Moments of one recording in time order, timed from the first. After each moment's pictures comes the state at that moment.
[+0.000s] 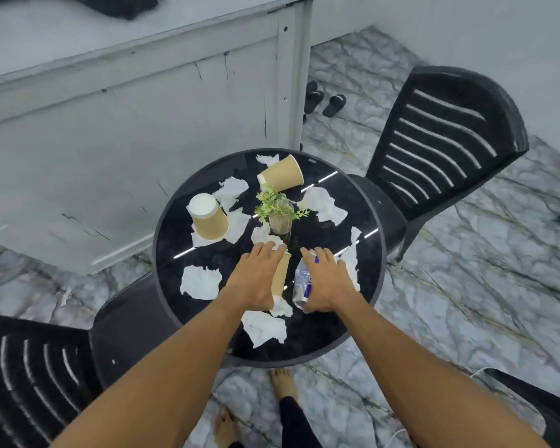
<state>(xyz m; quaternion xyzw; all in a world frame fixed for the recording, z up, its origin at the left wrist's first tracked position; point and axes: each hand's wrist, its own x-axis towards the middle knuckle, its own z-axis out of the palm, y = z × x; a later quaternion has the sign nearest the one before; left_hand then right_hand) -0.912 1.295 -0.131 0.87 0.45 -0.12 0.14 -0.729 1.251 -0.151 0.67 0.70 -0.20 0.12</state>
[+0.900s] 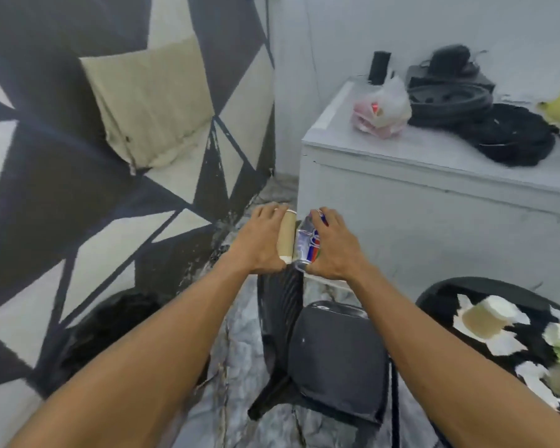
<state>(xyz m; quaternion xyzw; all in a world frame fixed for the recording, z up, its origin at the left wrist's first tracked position) -1.394 1.051 0.099 0.61 0.78 0.16 -0.01 -1.256 1.176 0.070 0.28 0.95 -0.10 -0.12</state>
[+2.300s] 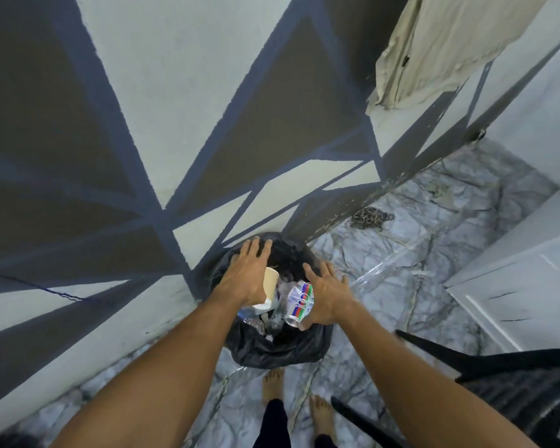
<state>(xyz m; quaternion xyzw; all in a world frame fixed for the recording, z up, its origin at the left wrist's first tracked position) -1.781 0.756 -0.117 0.22 0.95 0.03 0.23 -1.709 0.945 -0.137 0.02 0.95 -0.10 0.30</state>
